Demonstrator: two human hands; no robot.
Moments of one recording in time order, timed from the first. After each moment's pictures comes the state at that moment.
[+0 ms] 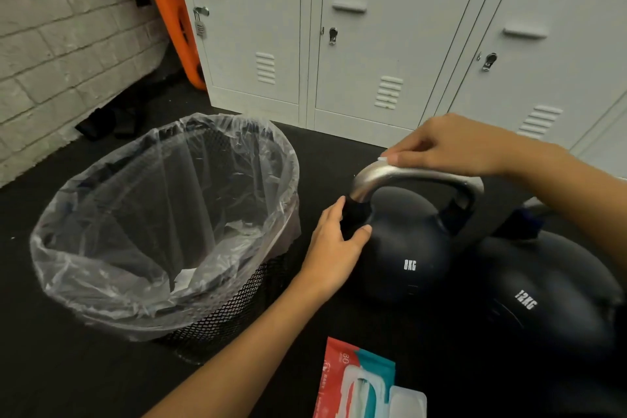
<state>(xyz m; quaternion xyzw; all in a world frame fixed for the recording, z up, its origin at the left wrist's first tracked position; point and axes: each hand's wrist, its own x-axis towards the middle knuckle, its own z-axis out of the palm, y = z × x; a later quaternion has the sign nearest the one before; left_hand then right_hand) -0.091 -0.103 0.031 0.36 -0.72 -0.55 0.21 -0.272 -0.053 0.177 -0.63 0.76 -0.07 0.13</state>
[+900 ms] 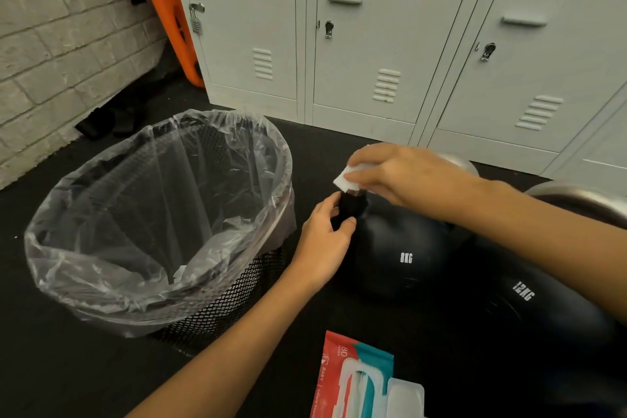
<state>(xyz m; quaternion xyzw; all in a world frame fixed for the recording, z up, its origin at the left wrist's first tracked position) -0.090 -0.109 0.027 0.35 -0.71 -0.57 0.23 -0.248 -0.054 0.119 -0.80 0.59 -0.04 -0.11</state>
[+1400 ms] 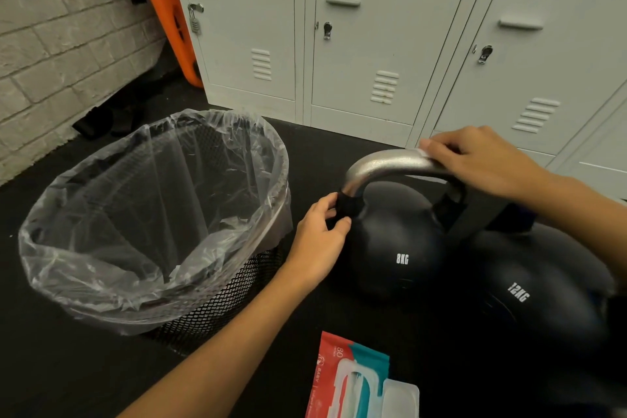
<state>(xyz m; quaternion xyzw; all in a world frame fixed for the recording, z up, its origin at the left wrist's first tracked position) -0.089 -0.110 0.029 0.36 -0.71 -0.57 0.23 -0.284 -0.013 0.149 -0.54 0.82 -0.18 0.06</state>
